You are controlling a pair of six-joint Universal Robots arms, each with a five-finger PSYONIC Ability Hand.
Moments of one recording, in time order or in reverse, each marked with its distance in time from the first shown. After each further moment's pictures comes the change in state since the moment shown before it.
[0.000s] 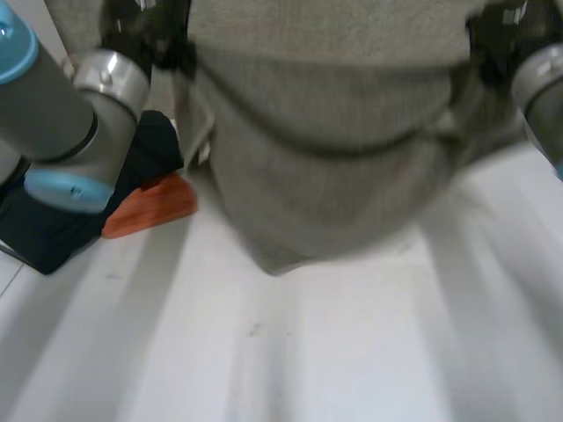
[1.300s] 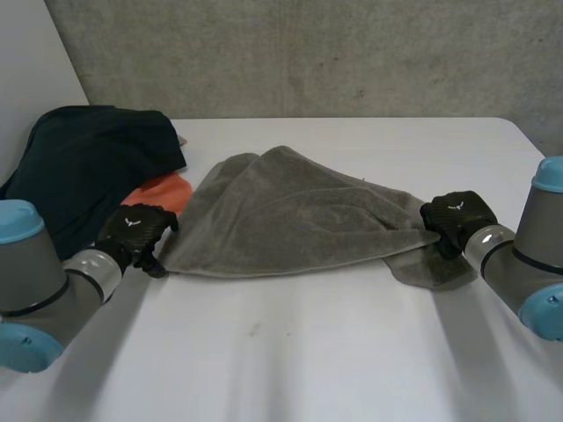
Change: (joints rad) left arm 0.269 -0.015 -0.780 0.053 0.214 -0.074; right arm -0.028 0.045 0.643 -0.080 -0.061 0.026; left_hand -0.648 -0.682 -0.676 -0.679 -0.641; right_hand 0.005 0.000 0.000 0.000 0.000
